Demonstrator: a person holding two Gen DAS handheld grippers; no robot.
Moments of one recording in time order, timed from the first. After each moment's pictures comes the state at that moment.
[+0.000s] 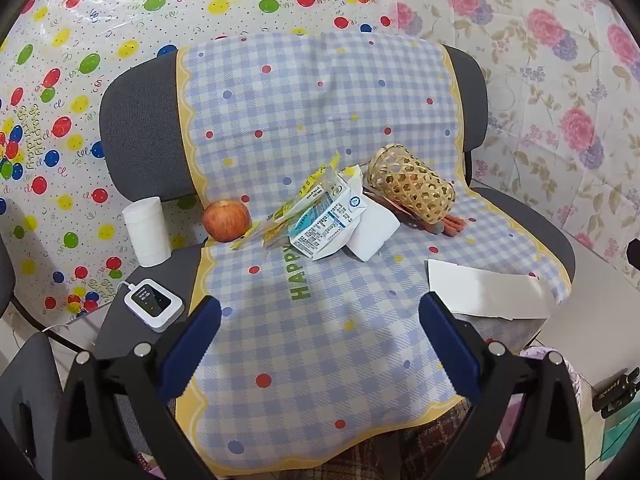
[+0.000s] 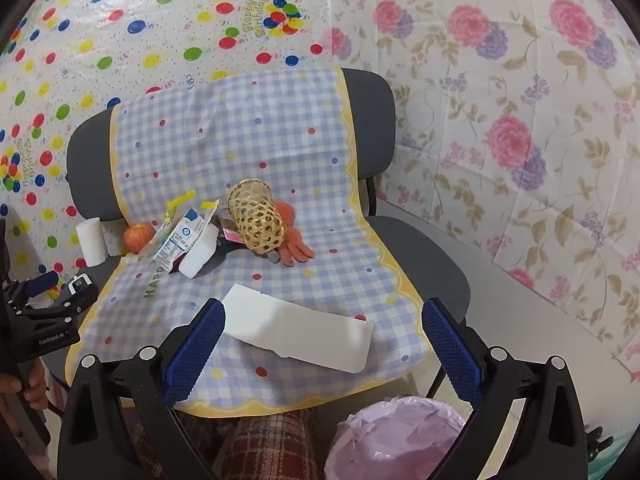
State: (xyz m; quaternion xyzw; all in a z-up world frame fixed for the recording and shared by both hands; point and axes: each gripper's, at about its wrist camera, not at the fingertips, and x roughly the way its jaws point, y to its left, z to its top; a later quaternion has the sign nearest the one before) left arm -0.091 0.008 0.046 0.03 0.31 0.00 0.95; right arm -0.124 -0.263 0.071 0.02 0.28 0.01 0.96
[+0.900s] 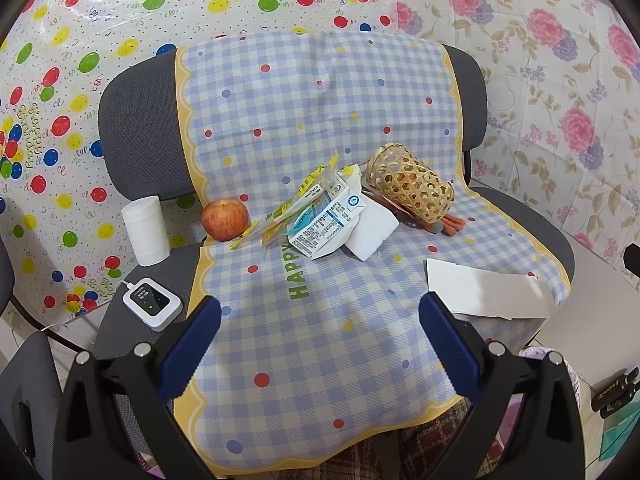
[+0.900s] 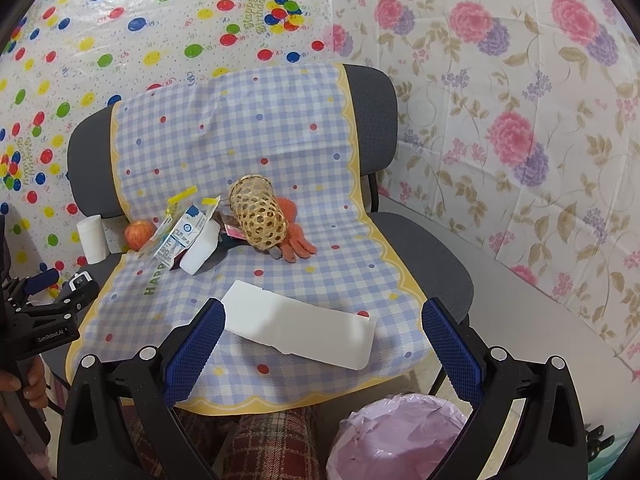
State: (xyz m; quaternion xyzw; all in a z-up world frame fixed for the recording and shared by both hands) left arm -0.089 0.006 0.044 0.03 0.32 0.00 0.95; right arm -0.121 -0.262 0.068 0.03 0.28 0.01 0.96
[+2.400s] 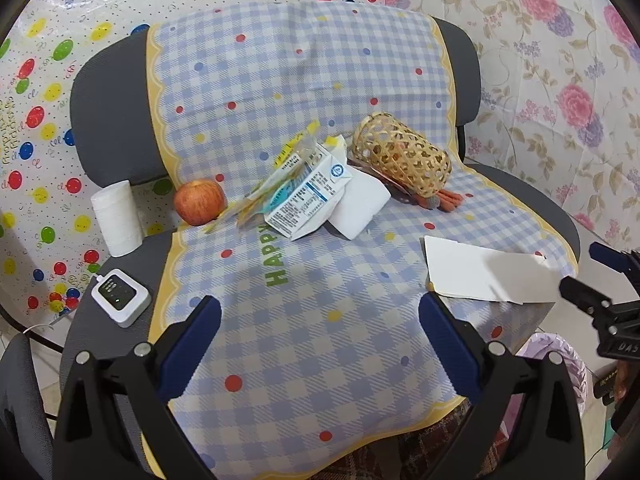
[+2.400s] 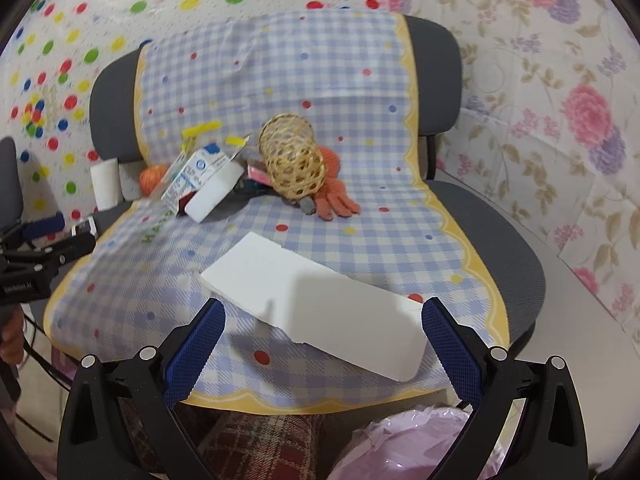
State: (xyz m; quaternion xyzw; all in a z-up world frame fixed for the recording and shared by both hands) left arm -0.064 -0.004 0.007 0.04 0.34 -0.03 0.94; right arm -0.057 -0.243 -0.023 -0.03 0.30 0.10 0.95
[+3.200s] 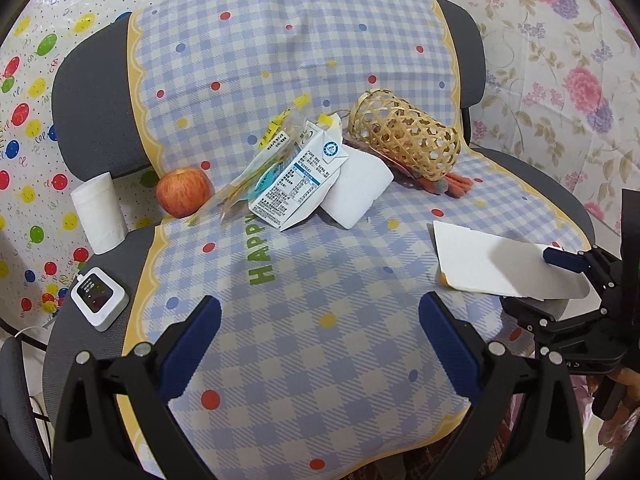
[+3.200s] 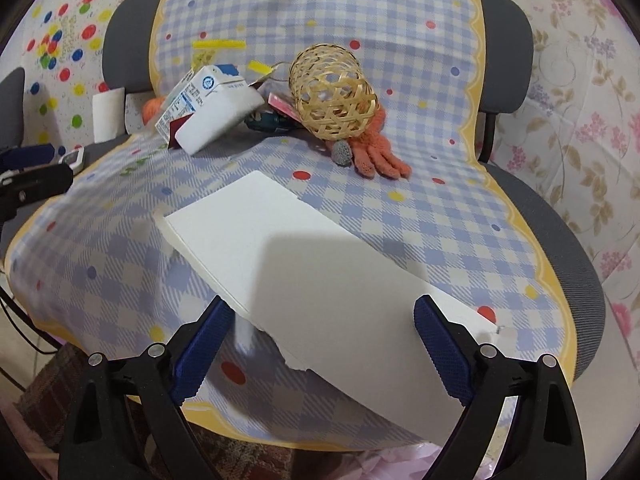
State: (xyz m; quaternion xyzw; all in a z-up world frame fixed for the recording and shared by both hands) left arm -0.037 -0.013 -0.018 0.05 0.36 -0.03 0.93; right arm 0.001 -0.221 -0.085 -0.07 0.34 0.16 0.92
